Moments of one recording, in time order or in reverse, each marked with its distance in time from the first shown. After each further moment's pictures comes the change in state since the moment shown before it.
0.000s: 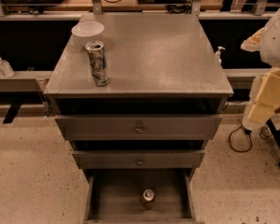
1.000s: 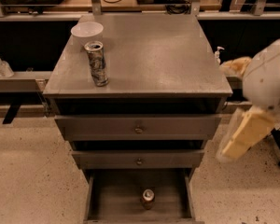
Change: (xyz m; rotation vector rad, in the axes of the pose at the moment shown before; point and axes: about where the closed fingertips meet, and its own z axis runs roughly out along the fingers) arm -0.032 0.050 0.025 0.029 -0.211 -0.036
